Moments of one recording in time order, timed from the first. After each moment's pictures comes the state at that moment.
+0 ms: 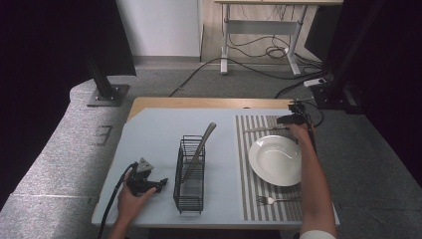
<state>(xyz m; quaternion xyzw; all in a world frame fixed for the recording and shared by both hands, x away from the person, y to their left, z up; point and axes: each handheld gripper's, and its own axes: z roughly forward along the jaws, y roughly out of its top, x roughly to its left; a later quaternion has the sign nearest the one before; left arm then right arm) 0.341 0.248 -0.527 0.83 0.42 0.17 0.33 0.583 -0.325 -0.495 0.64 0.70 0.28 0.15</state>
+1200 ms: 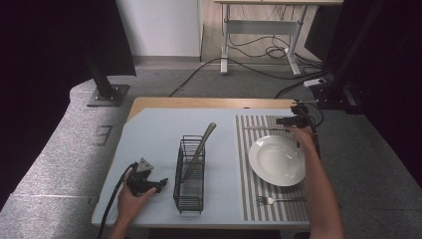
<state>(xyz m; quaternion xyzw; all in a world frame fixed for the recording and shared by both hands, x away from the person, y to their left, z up) 0.341 0.248 -0.527 0.83 0.42 0.17 0.33 0.548 -0.320 -0.475 0.62 0.69 0.35 0.15</state>
